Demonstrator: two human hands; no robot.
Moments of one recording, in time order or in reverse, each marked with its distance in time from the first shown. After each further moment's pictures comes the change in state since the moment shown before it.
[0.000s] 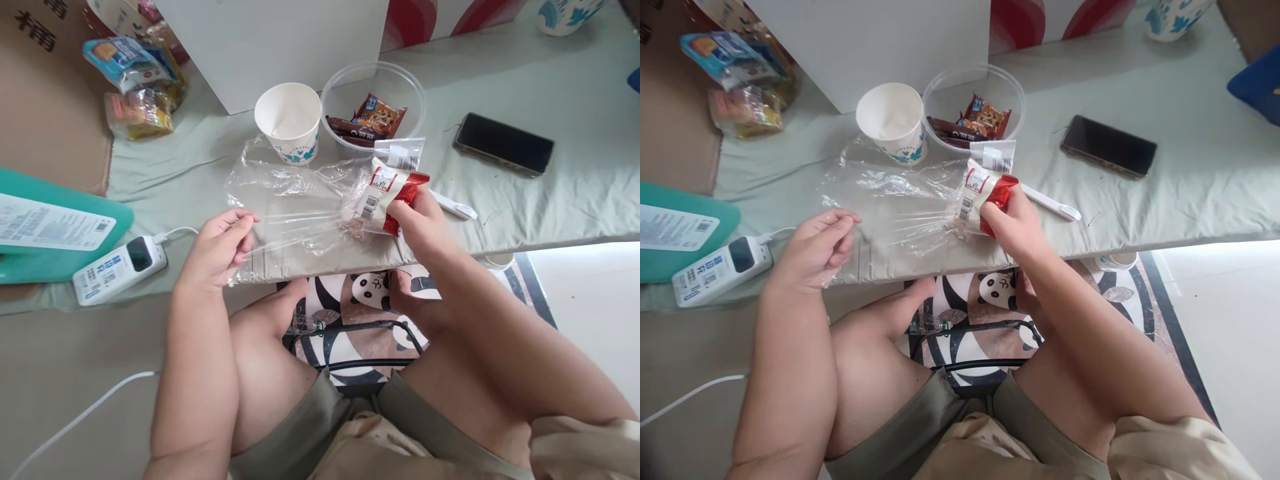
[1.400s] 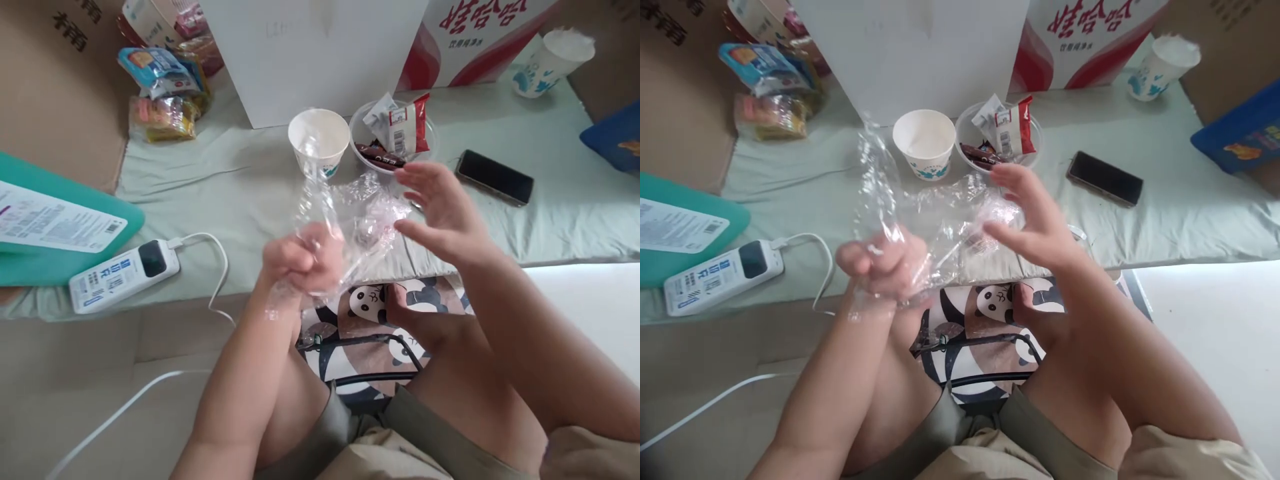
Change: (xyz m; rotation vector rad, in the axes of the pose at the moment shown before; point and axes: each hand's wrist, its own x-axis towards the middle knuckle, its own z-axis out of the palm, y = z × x) left_hand 0.000 0.009 0.048 -0.382 -1.065 -0.006; right_hand 0.000 -0.043 -0.002 -0.099 -0.221 -0.471
